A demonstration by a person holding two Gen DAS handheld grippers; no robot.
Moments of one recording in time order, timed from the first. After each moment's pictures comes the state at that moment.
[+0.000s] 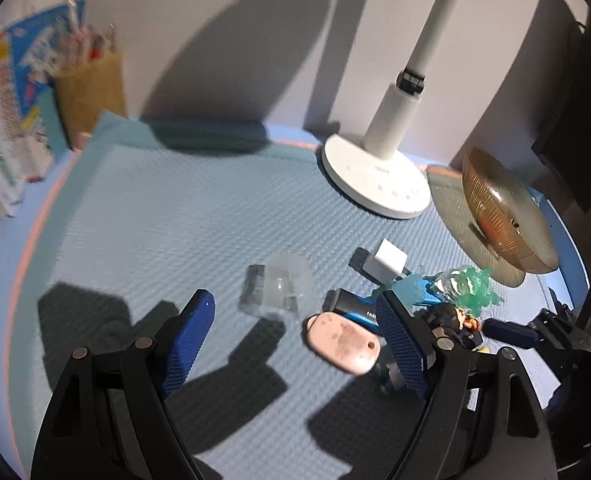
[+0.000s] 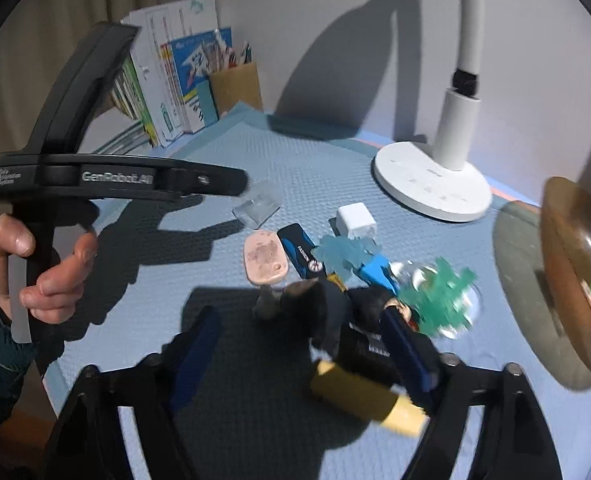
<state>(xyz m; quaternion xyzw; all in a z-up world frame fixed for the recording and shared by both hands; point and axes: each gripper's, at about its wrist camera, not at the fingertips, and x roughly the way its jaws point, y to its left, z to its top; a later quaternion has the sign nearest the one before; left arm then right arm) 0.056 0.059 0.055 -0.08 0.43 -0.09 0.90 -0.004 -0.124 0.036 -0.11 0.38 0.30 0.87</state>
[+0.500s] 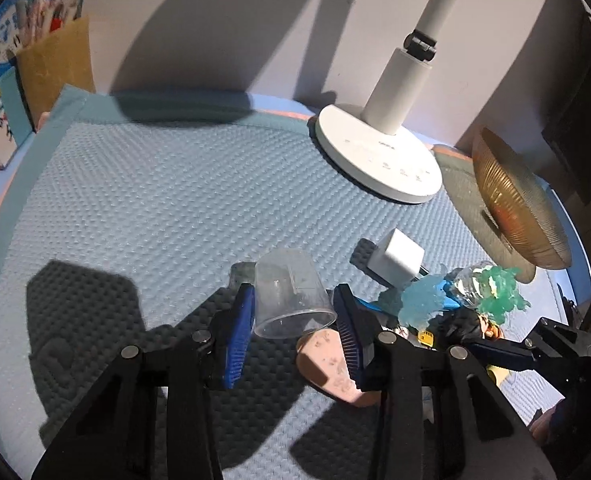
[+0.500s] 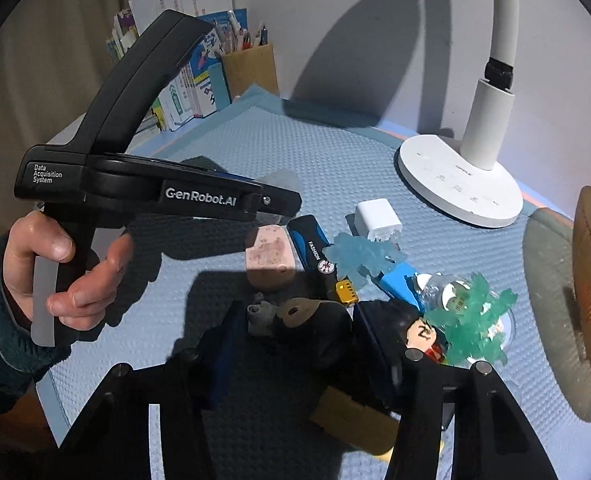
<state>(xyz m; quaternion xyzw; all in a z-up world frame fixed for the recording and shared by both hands) 0.077 0.046 0.027 -0.08 0.44 -0.10 0.89 0.004 -0.113 0.021 -0.13 0.38 0.32 0.86</state>
